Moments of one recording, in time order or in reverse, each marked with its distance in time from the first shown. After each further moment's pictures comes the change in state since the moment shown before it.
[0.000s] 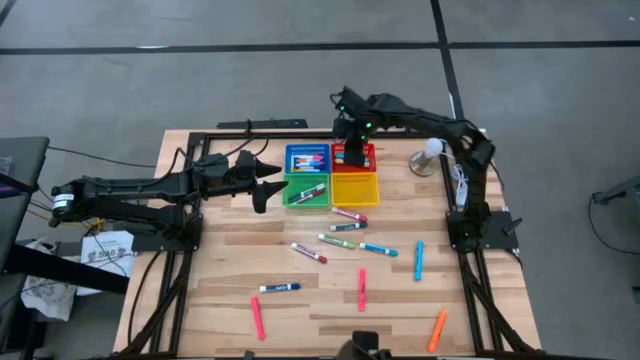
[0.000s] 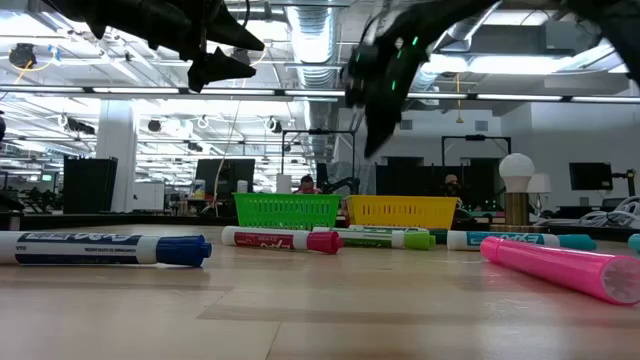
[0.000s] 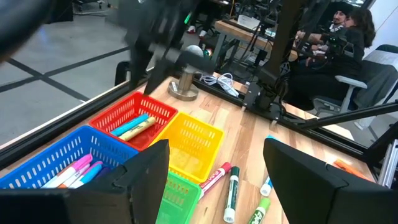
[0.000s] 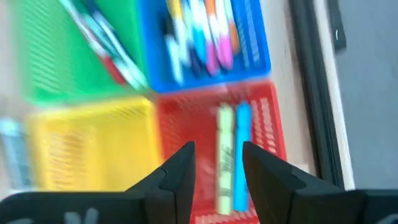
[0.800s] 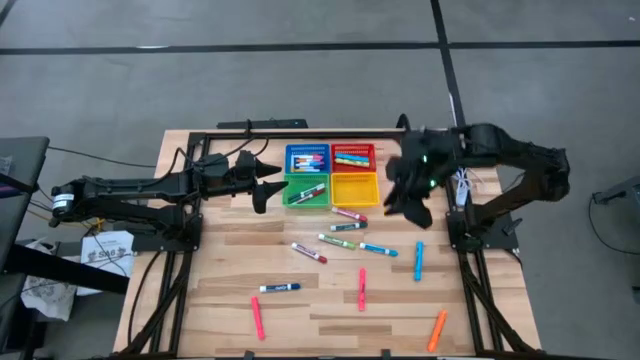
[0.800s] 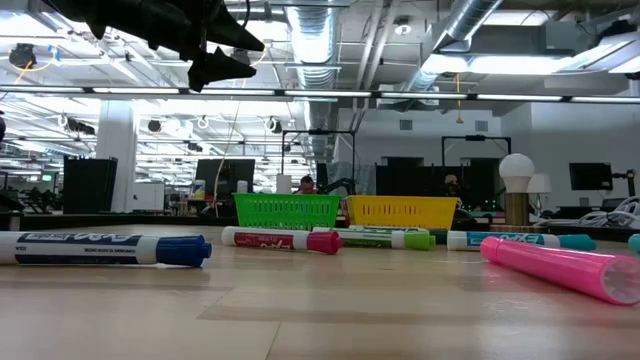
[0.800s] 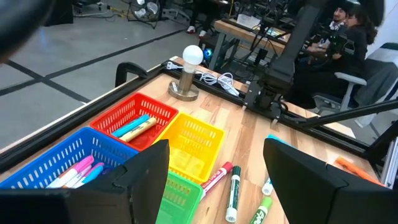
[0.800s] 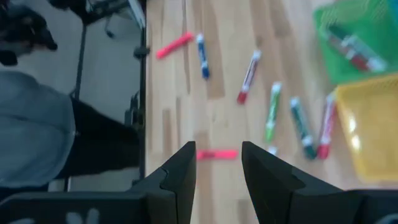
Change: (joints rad) left arm 0.000 0.000 0.000 0.000 0.000 0.016; right arm 0.587 -0.589 0.004 -0.288 -0.157 0.720
